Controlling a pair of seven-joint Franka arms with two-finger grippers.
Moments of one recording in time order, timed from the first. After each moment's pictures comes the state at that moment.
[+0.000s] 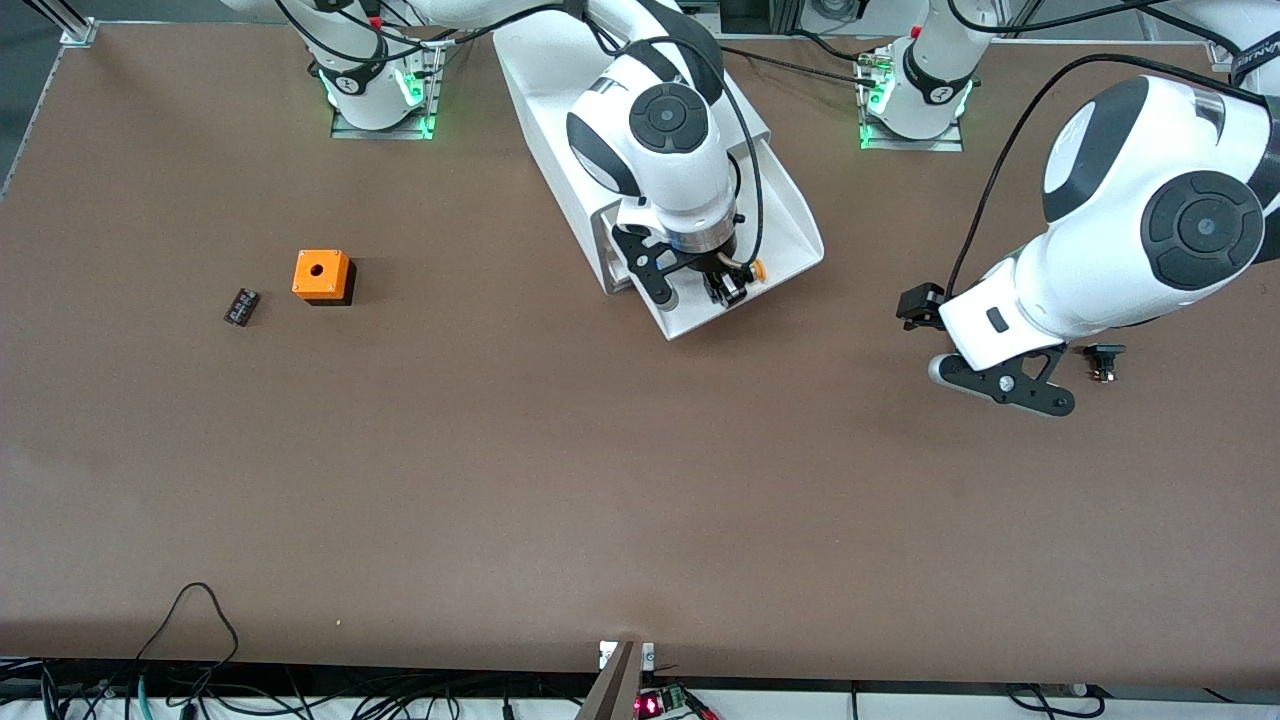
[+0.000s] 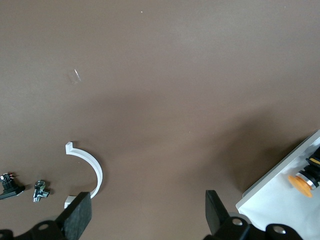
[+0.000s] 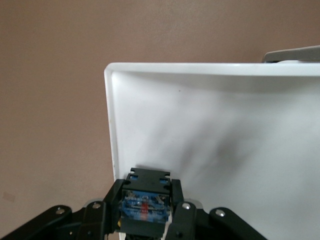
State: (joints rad) left arm 0.03 0.42 -0.36 -1.27 0.09 1.50 -0.03; right arm 0.85 0.76 0.02 -1.05 0.12 1.99 1.89
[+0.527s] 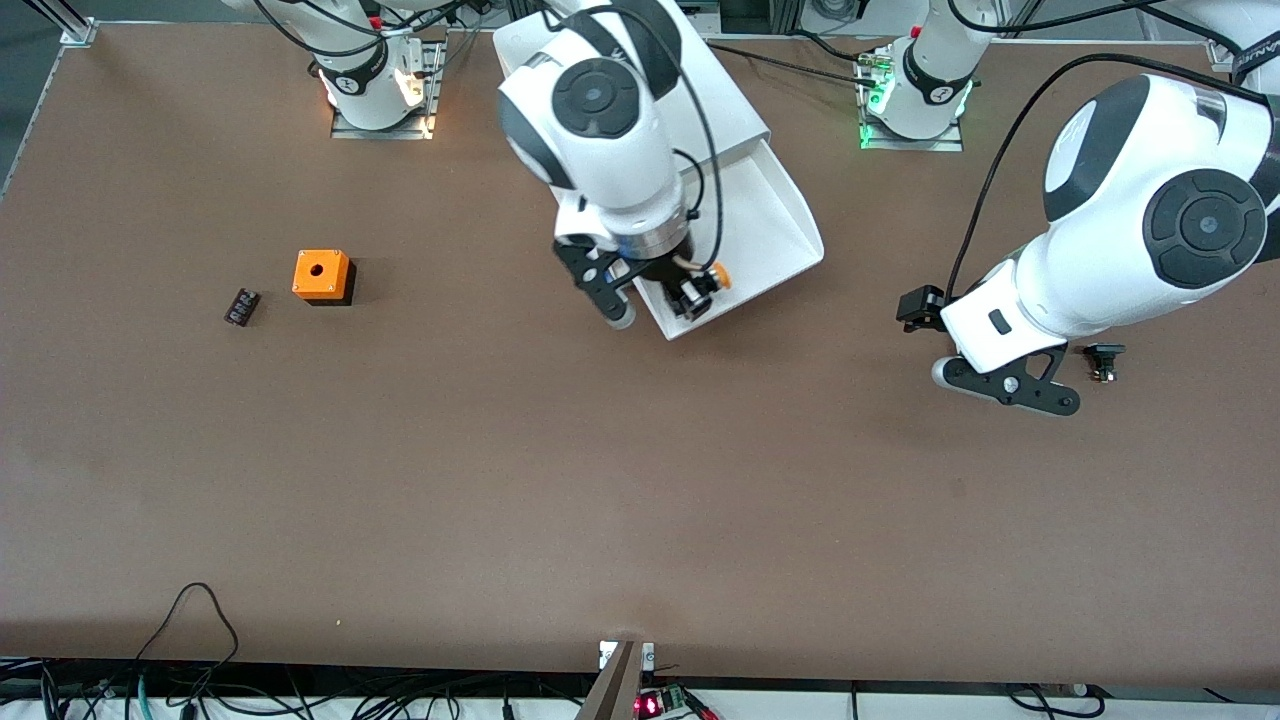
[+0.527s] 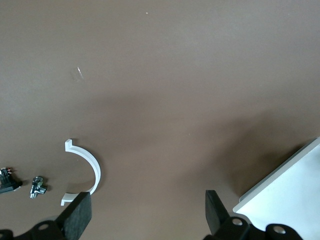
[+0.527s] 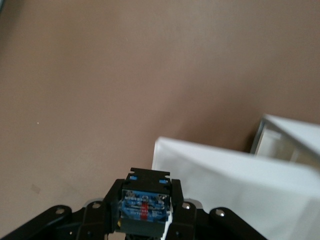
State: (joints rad) left arm 0.03 0.42 -0.36 -1.27 0.09 1.50 -0.09; right arm 0.74 0.69 0.01 -0.99 0.12 1.87 1.61
